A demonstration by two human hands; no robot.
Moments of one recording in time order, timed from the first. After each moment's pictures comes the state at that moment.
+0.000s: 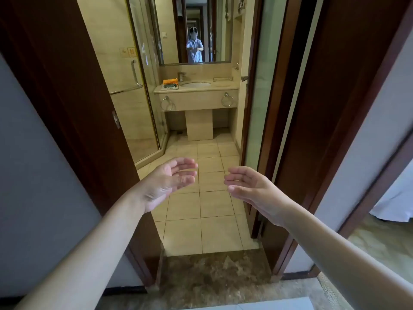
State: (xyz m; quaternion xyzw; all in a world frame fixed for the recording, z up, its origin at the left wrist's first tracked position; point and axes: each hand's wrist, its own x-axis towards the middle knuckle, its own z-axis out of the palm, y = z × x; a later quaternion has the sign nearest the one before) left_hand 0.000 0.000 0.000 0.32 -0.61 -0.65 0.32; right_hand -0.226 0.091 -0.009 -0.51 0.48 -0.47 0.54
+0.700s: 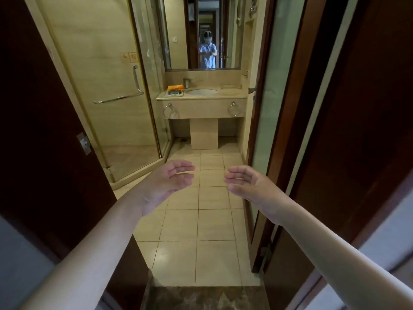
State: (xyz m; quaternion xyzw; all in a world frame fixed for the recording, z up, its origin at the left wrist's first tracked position) left_hand -0.088 -0.146 0.008 0.38 -0.61 -0.60 0.34; right_hand -0.324 -0.083 0.002 -0.54 0.48 -0.44 0.54
